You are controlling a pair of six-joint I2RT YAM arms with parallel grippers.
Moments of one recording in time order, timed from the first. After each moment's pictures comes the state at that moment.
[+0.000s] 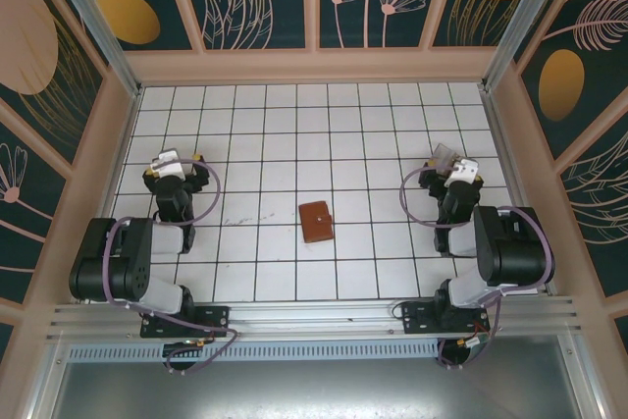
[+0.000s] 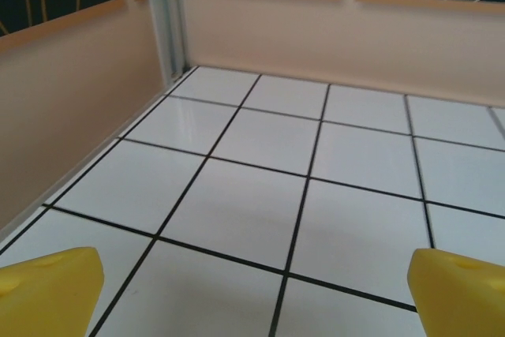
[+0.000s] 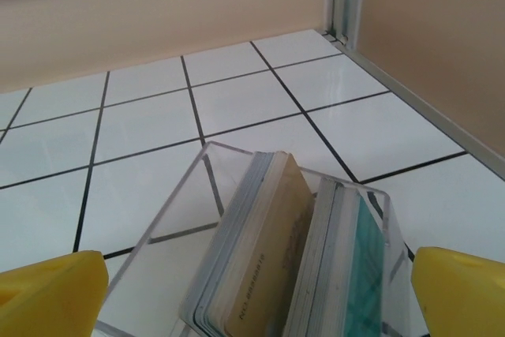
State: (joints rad) left arm -0.01 1.50 0.26 1.06 -0.26 -0.10; right arm -0.02 1.53 0.20 1.12 0.19 0.14
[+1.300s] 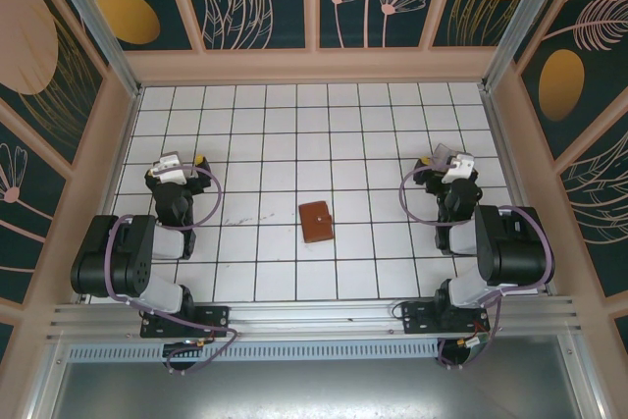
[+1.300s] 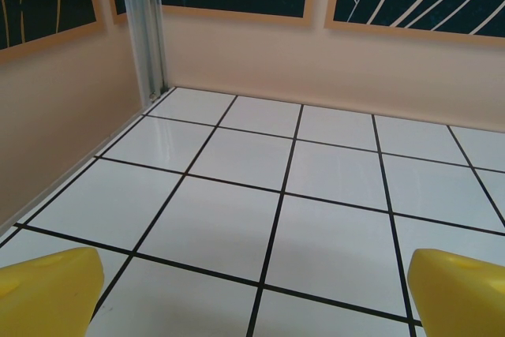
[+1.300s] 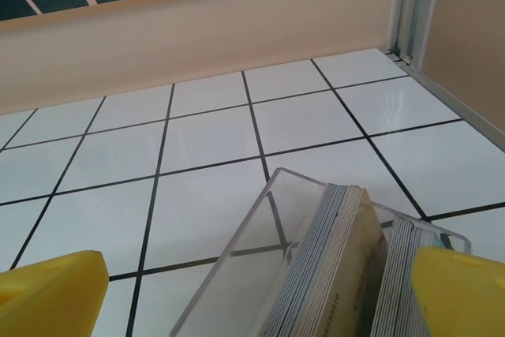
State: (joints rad) left arm -0.01 1.52 0.22 1.18 -0.22 -0.10; right arm -0.03 1.53 0.22 1.14 0.02 0.13
